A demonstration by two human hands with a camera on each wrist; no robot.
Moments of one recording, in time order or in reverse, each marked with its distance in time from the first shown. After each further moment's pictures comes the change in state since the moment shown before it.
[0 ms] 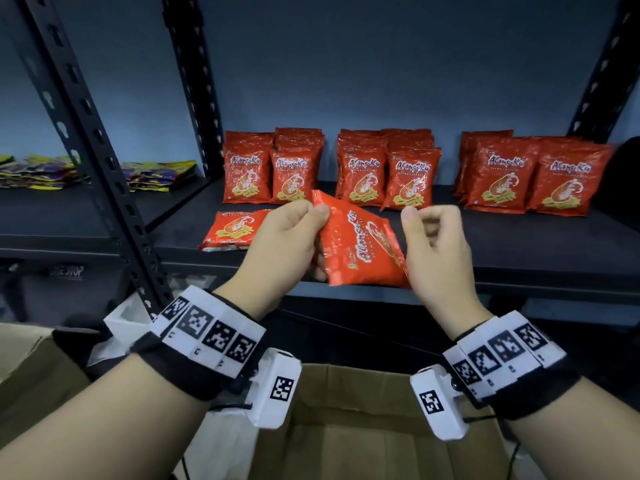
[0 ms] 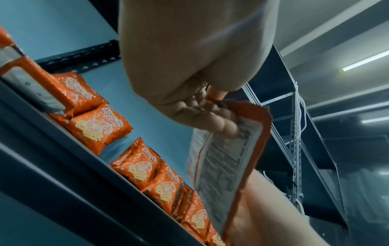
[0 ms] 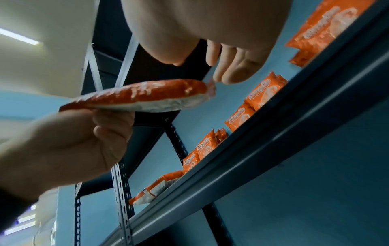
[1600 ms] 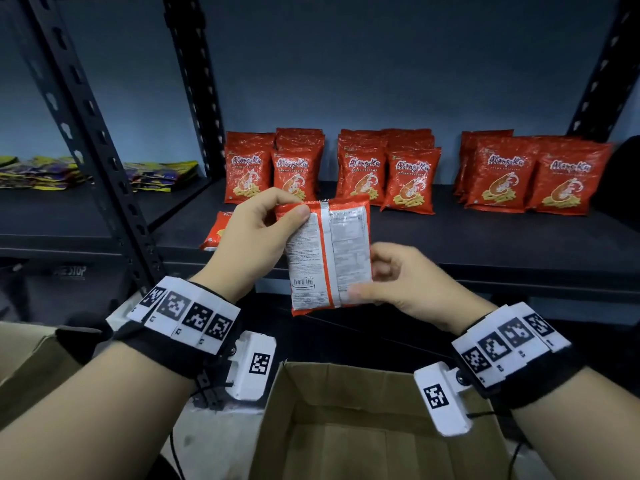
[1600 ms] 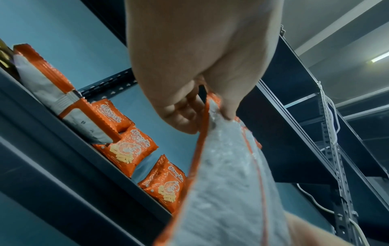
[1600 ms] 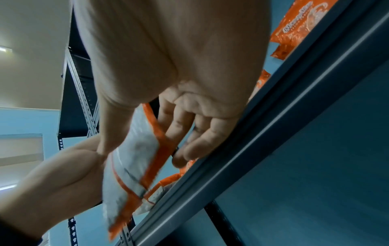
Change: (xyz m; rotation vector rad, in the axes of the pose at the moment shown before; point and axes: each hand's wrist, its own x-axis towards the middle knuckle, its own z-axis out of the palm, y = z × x) left_hand 0.018 -0.020 -0.038 0.173 0.116 0.184; right_hand -0.003 0.008 0.000 0.206 -0.805 0.122
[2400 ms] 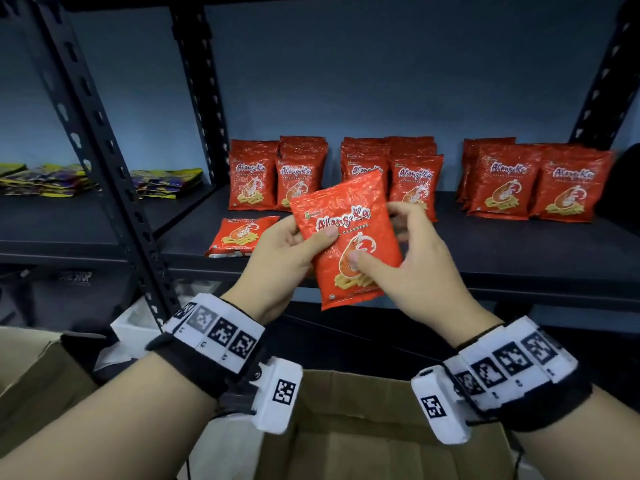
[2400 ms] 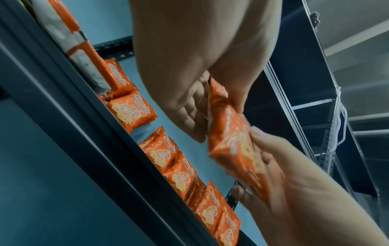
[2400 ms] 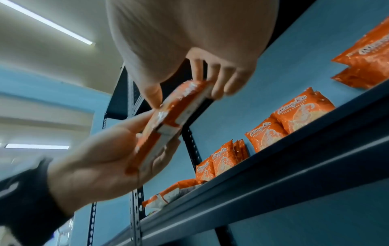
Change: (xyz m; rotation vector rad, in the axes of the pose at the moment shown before) left_hand -0.018 0.010 0.031 -0.490 -0.161 -0.288; right_hand -0.002 -0.028 0.012 -0.295 0.466 -0.179
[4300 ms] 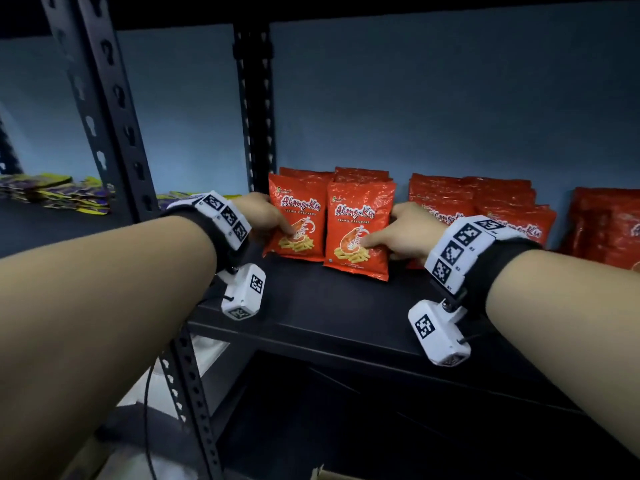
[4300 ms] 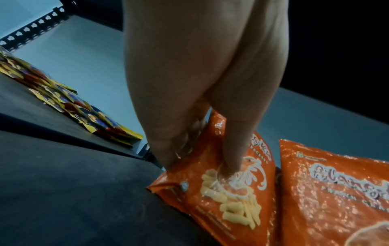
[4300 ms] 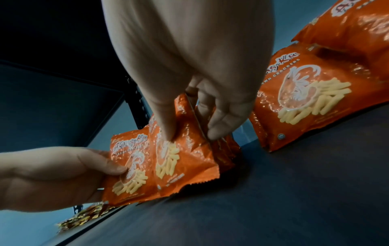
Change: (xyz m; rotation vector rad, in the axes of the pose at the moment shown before) left_hand 0.222 0.021 -0.203 0.609 0.266 -0.394; right_hand 0.241 0.040 0.109 -0.124 -0.293 0.296
